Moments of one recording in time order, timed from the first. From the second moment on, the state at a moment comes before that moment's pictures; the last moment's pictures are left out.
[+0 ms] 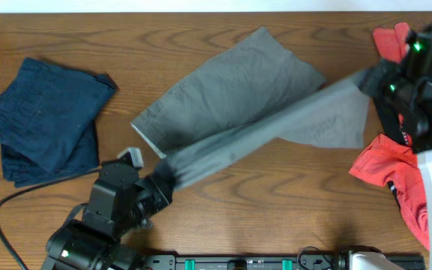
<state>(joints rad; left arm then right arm) -0.41 0.63 0.79 -0.95 0.16 -1.00 0.00 1.34 1.49 -0.85 0.02 0.41</state>
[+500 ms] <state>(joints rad) -0.38 0.94 0.80 -0.67 -0.40 -1.14 0.16 1.76 1.50 -0.31 -0.01 0.37</state>
